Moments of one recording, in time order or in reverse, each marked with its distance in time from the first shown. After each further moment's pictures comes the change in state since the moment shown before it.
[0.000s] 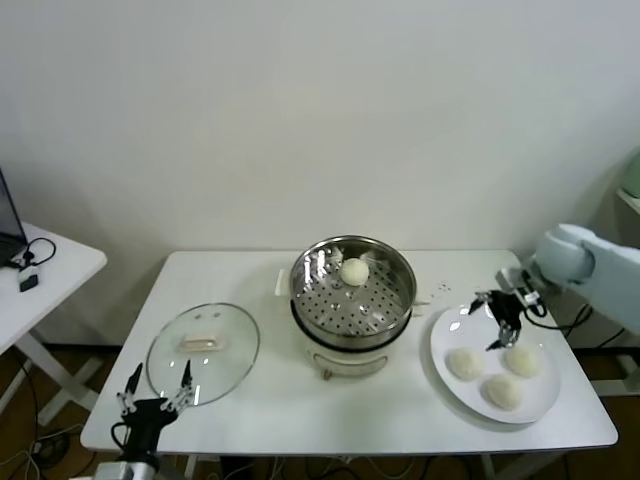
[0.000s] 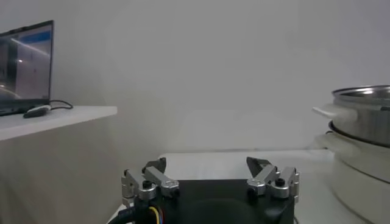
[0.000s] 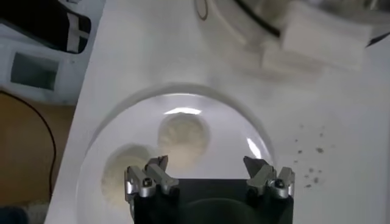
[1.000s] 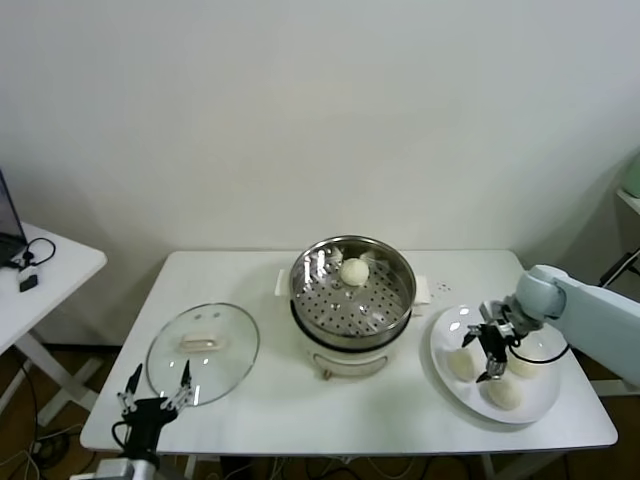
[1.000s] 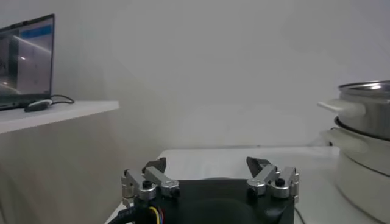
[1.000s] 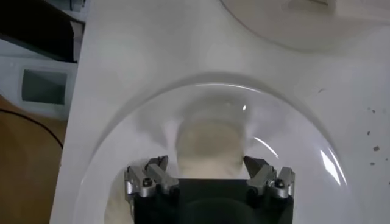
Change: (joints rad) left arm -0.023 0.001 -0.002 0.030 -0.001 0.003 -0.002; right arm -0.168 0.095 0.107 -0.121 -0.033 -0.027 0.012
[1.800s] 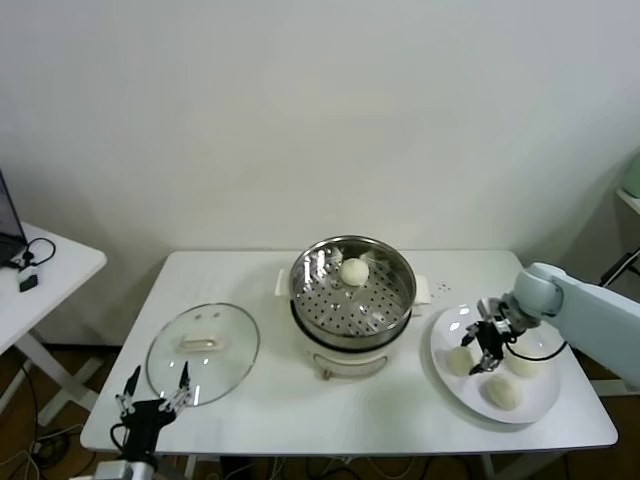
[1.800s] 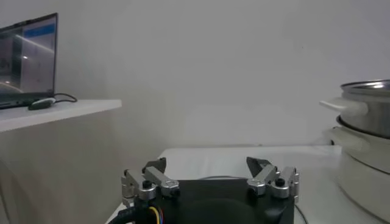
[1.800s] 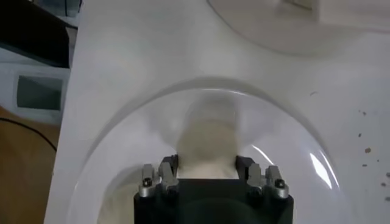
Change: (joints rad) left arm 0.008 -0.002 -0.006 -0.002 -0.009 -0.005 -0.001; right arm 0.070 -0.024 -0.027 0.022 0.059 -0.016 0.000
